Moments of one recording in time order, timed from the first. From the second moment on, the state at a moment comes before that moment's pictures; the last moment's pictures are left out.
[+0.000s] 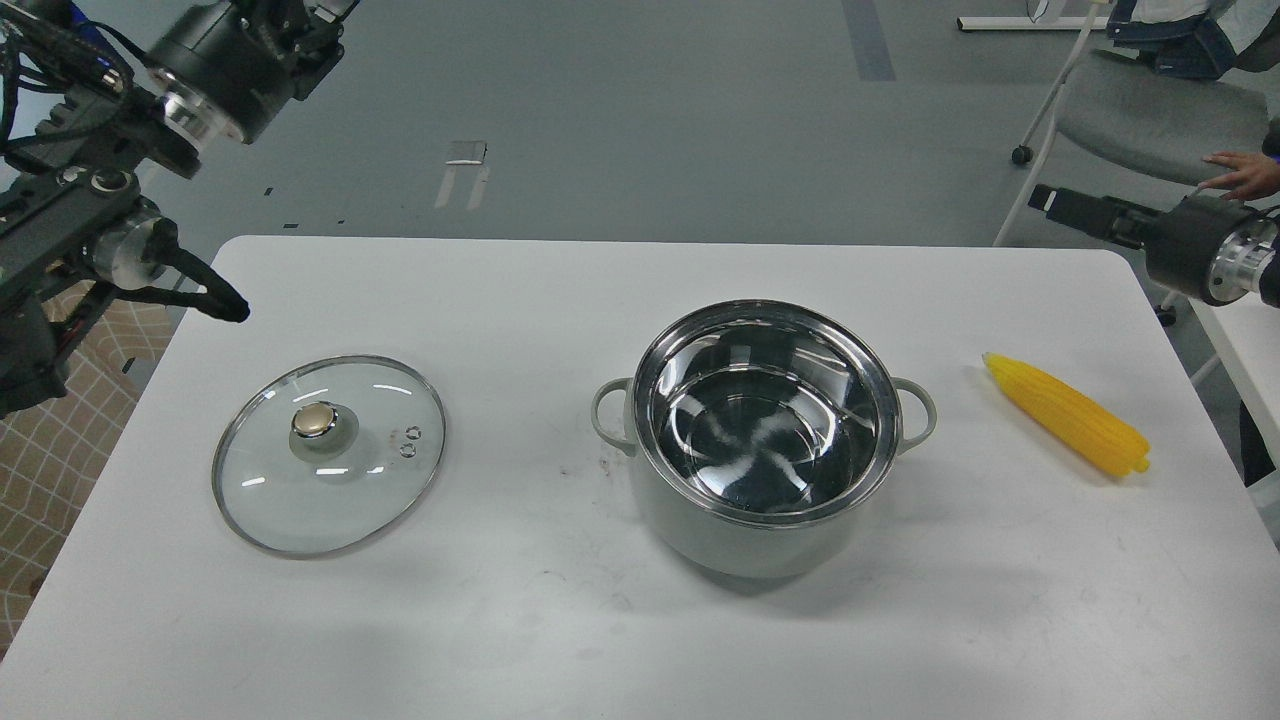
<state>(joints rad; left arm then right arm) -0.93 0.64 -0.66 -1.03 0.58 -0.17 -0.49 1.13 -0.64 -0.08 0.60 -1.26 0.10 0.49</state>
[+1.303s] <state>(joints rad) -0.94 0.53 -0.65 -1.04 0.58 -0.18 -0.49 1.09 -0.51 -0.50 0.51 -1.58 0.09 0.49</state>
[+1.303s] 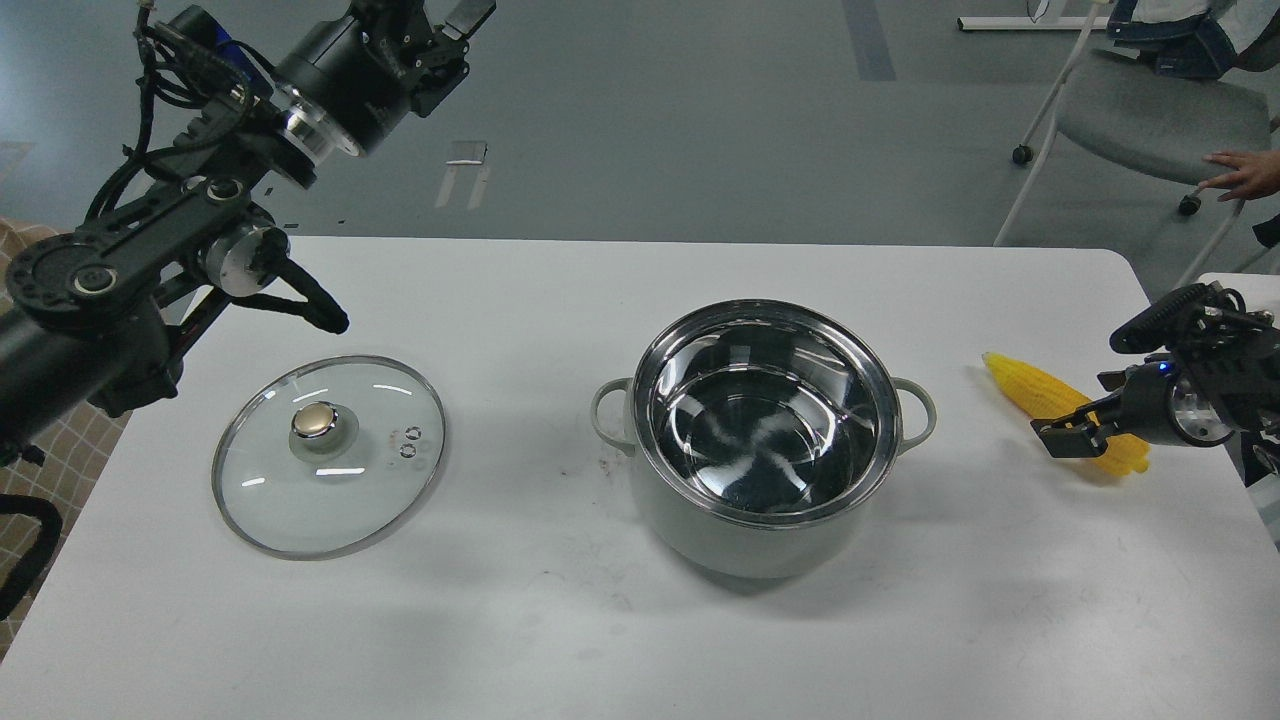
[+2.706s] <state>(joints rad) -0.94 0.52 -0.65 -1.04 0.60 -0.17 -0.49 1.67 -0.40 -0.58 1.18 -1.53 0.22 0.49</state>
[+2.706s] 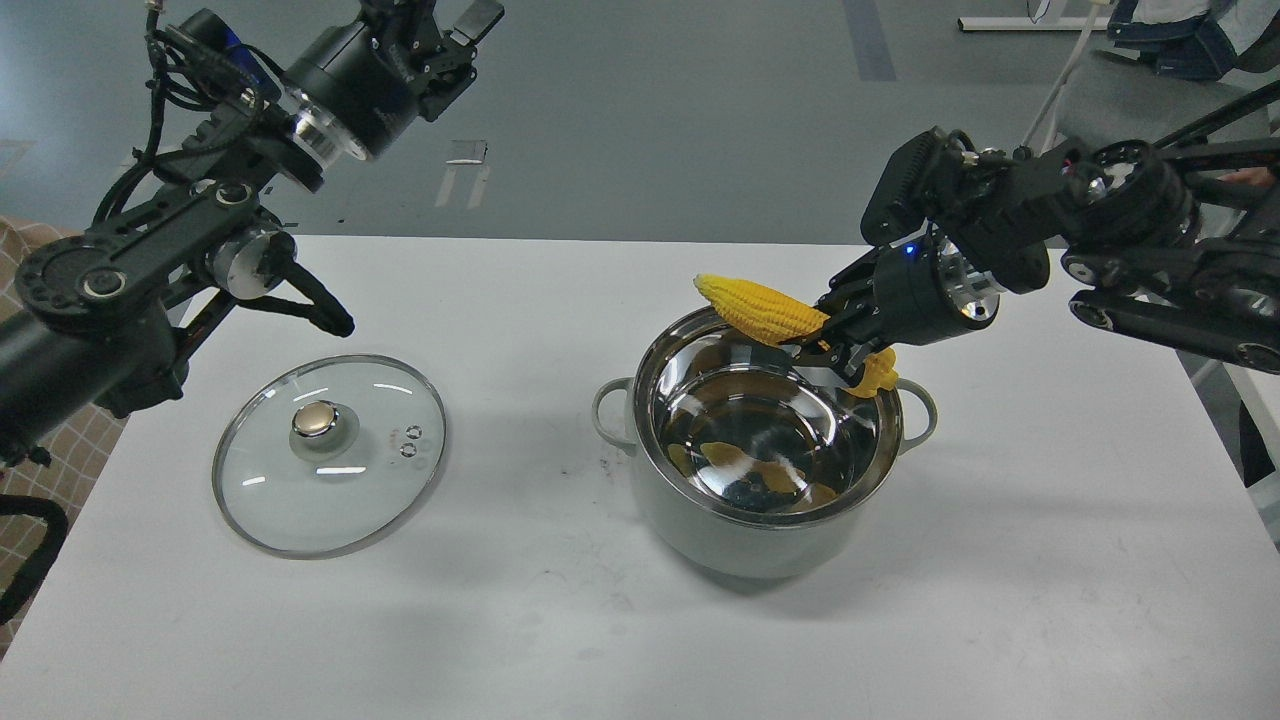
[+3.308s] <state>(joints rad) -0.94 0.52 -0.65 -1.04 0.60 -0.17 -0.49 1.59 -0.35 -0.60 1.15 -1.53 0.21 0.49</state>
